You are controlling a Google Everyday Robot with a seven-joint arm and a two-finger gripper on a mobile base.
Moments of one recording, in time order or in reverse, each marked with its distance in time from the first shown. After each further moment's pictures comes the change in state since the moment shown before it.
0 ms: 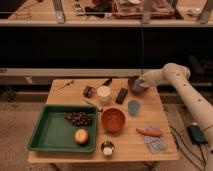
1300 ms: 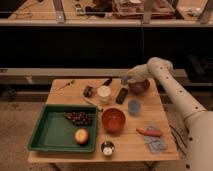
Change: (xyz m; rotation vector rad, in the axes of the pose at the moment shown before) arm -0.069 -0.034 0.040 -0.001 -0.100 -0.118
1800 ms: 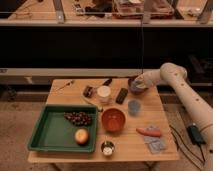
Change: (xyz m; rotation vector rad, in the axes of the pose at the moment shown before) arm 0.030 0.052 -0.045 -0.019 0.019 0.049
